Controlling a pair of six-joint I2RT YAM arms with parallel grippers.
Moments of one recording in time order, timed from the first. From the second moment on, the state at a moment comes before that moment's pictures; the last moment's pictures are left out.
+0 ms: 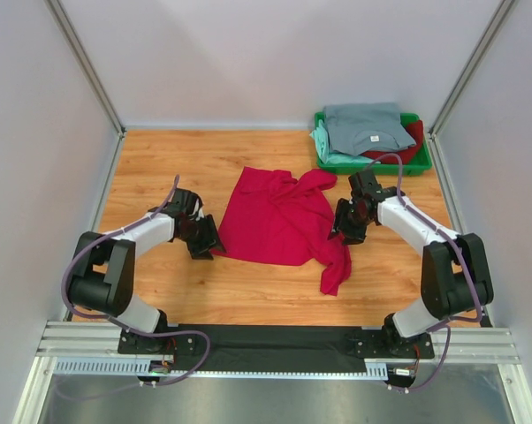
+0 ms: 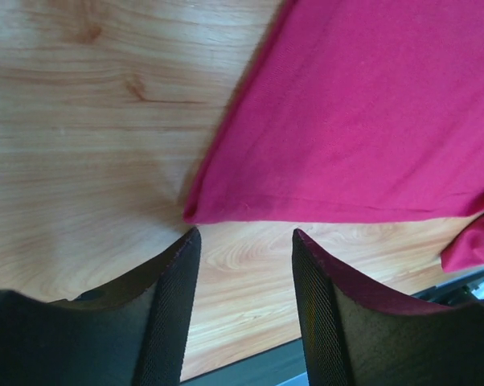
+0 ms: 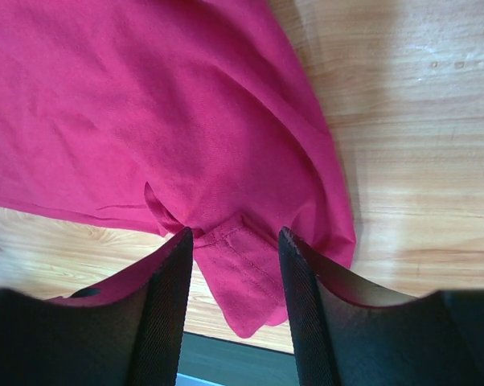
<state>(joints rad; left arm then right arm) -0.24 1.51 0.77 -0.47 0.33 -0.61 0.27 1.54 1.01 -0.70 -0.18 0.58</state>
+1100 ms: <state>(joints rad) -0.24 1.54 0.80 -0.48 0.26 -0.60 0.28 1.63 1.04 -0.73 -0.21 0.57</state>
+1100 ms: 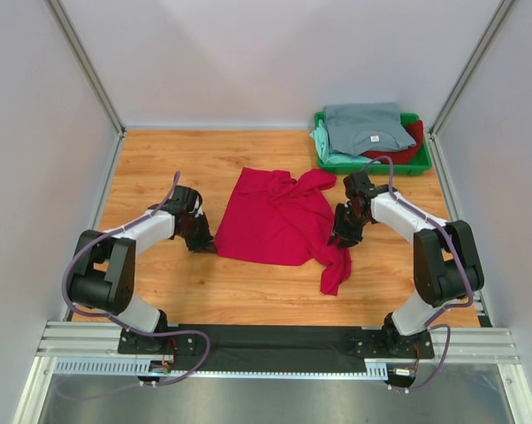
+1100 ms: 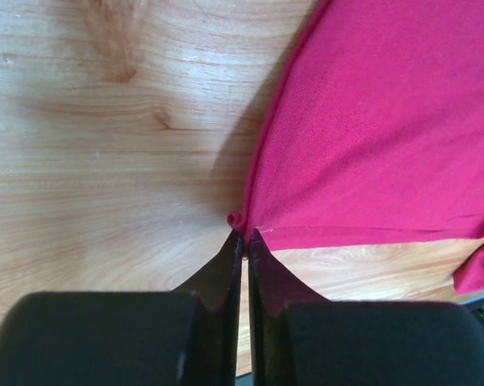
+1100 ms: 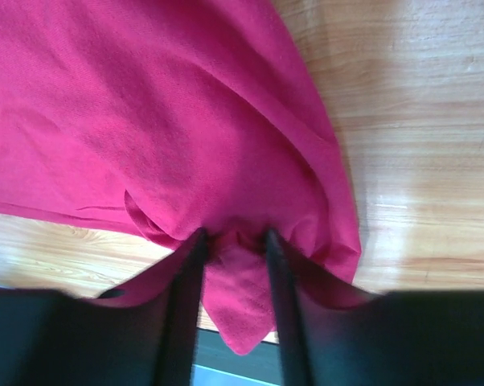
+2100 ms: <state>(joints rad) -0.24 0.96 0.92 -0.80 0.08 -0.55 0.50 1.31 1.27 -0.99 -0.02 0.53</state>
